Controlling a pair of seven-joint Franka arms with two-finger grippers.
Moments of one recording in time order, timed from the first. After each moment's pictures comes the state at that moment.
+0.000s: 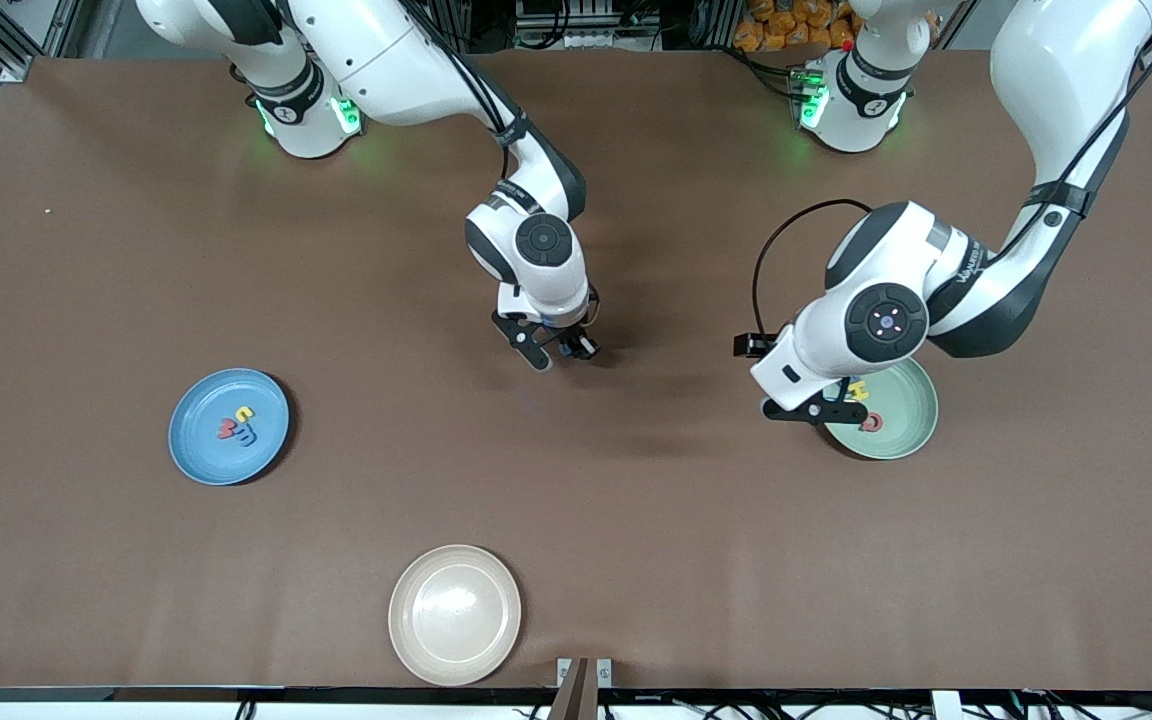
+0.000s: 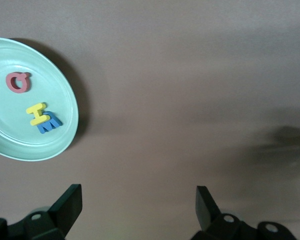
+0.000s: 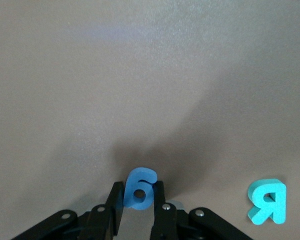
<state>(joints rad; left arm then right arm) 0.28 0.58 -0.85 -1.63 0.32 1.78 -0.59 0.80 0.74 0.02 -1.67 0.03 2.47 1.65</state>
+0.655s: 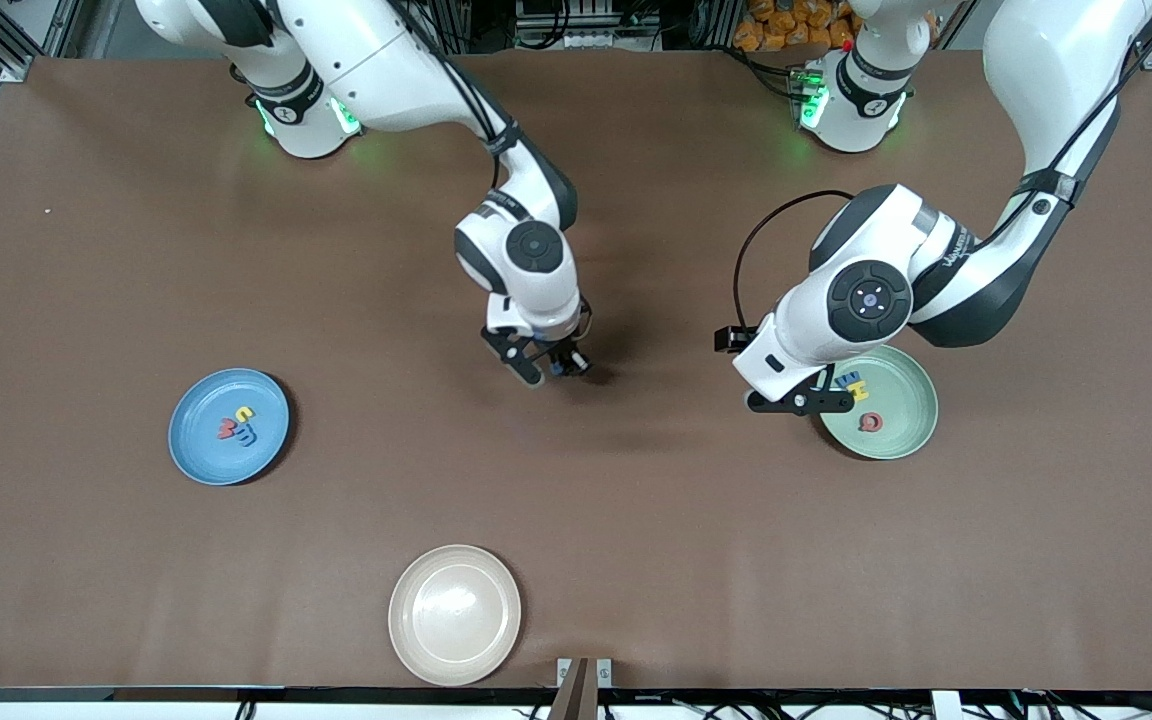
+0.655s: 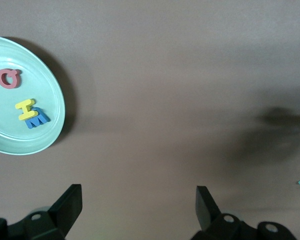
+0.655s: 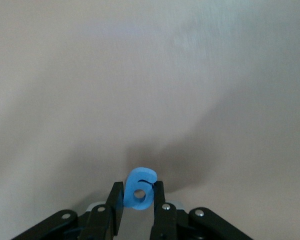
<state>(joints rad) 0.28 0.58 -0.89 -1.61 0.32 1.78 -0.65 0.74 0.74 -0.01 -1.63 -0.02 2.45 1.54</state>
